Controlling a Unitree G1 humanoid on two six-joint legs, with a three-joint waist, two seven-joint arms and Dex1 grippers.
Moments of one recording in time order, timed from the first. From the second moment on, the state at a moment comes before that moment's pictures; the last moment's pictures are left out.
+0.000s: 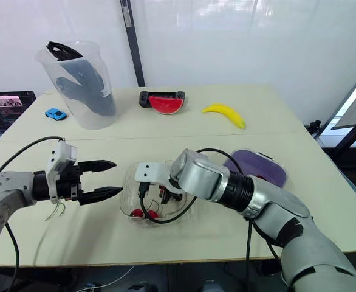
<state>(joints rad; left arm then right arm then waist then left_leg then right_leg) -0.24 0.89 0.22 -0.33 -0.67 0.62 -1.05 -1.18 -0.45 0.92 -0.14 0.20 1.28 0.76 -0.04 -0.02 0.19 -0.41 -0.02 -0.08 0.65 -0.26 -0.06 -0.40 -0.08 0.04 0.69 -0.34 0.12</state>
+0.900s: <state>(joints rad) -0.24 0.89 0.21 -0.32 -0.66 0.61 -1.05 -1.24 -0.38 0.80 -0.16 0.18 1.19 0.89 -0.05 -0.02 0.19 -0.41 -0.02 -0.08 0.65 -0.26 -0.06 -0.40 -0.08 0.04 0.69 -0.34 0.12</state>
